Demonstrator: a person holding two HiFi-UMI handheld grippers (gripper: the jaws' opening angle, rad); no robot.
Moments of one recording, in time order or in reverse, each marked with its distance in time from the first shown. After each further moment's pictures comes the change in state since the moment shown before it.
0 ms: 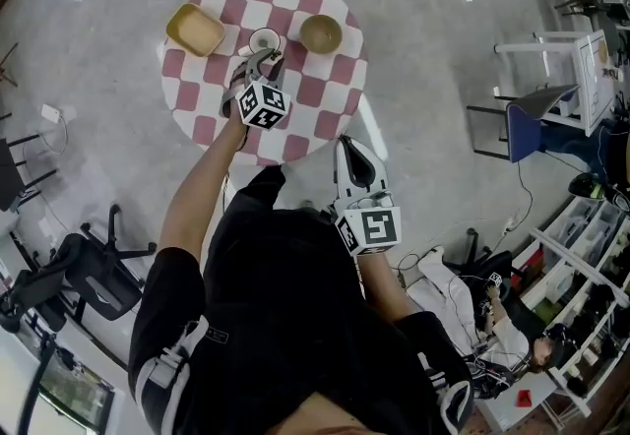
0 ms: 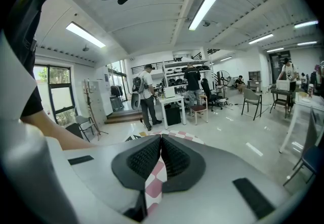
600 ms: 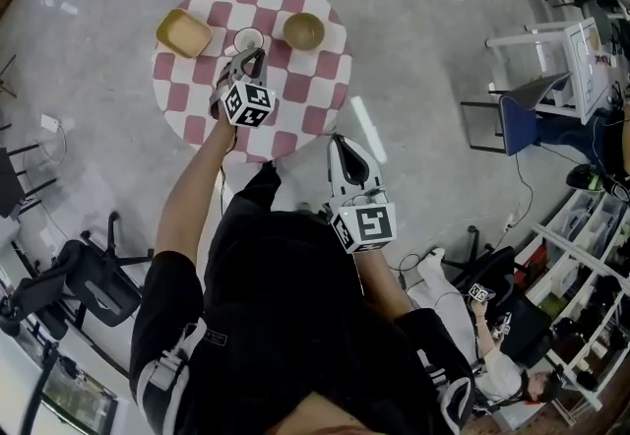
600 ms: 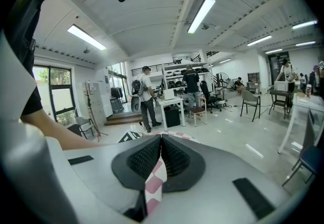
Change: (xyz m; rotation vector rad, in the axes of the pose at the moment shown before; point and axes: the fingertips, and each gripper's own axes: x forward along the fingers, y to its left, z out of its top) left arm -0.019 0.005 0.017 -0.018 -0.026 0.082; right arm -0.033 -0.013 -0.002 0.000 -0.026 -0.003
